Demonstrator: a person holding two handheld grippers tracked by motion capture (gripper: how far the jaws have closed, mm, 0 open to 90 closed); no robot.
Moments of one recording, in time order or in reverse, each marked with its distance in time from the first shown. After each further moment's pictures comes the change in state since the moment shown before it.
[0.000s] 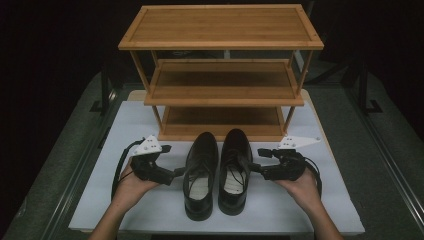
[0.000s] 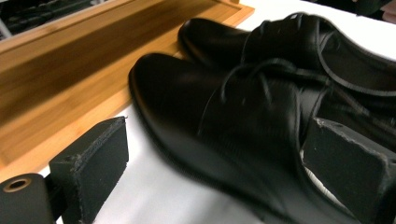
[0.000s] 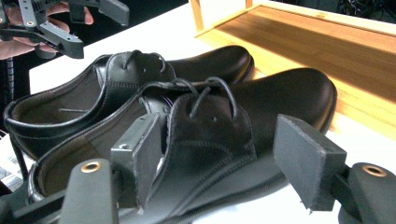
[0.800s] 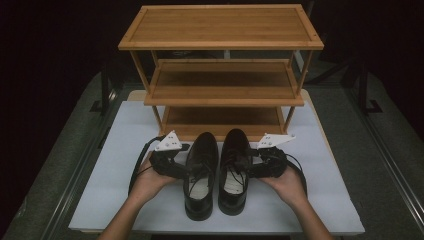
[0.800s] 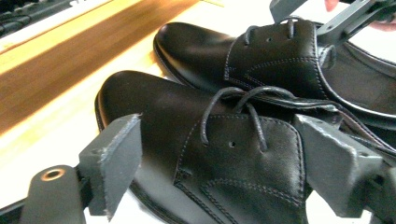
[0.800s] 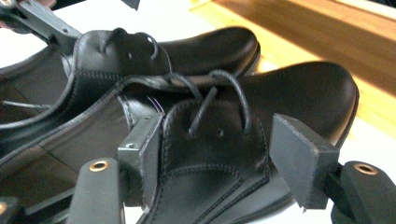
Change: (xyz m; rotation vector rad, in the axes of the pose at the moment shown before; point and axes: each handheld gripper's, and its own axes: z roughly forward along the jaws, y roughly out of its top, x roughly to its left) left arm -0.008 0.013 0.036 0.032 -0.056 0.054; right arm 0.011 0.010 0.040 0.110 -0.061 -0.065
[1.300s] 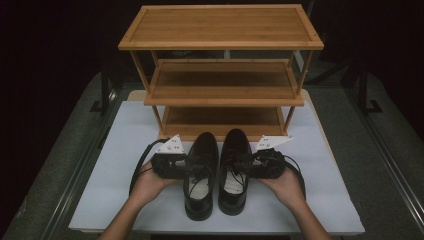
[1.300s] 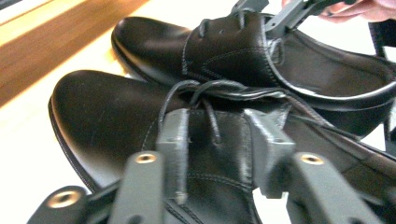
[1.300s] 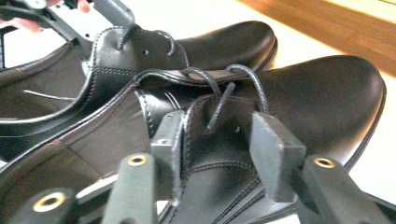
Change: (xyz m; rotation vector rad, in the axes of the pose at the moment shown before) left arm -0.006 0.002 -0.003 0.024 -0.121 0.050; right arm 0.002 -0.002 0.003 0.009 0.053 0.012
